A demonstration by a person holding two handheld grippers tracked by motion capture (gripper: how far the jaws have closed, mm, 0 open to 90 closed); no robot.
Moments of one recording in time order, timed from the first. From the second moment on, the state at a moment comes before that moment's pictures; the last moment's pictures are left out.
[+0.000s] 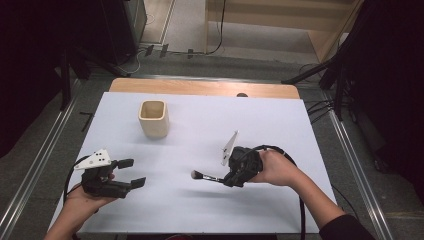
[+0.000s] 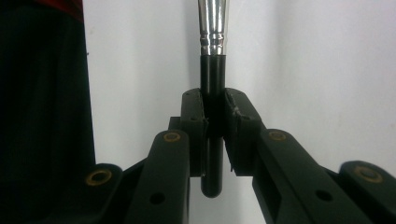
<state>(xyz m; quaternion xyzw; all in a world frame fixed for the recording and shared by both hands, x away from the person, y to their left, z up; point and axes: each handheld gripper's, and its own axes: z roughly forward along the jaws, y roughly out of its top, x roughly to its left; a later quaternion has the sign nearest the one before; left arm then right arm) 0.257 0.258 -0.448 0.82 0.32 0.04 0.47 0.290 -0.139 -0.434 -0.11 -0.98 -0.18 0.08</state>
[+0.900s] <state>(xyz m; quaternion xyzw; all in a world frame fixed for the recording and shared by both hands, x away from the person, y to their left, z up) 0.259 0.256 -0.448 0.82 0.33 0.03 0.47 0.269 -0.157 -0.452 -0.28 -0.92 -0.25 0.07</state>
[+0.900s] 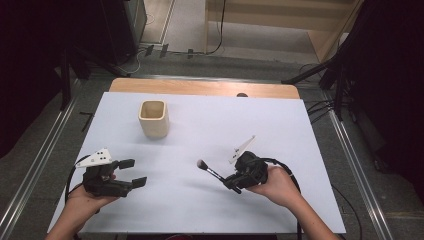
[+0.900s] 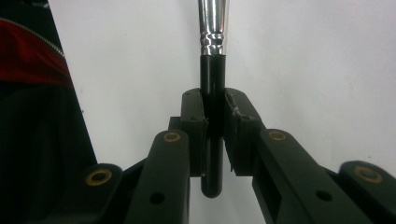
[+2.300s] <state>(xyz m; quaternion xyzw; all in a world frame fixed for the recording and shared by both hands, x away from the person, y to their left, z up) 0.271 0.221 -0.444 0.80 0.35 0.00 0.48 0.260 -0.159 -0.464 -0.39 -0.85 -0.34 0.07</state>
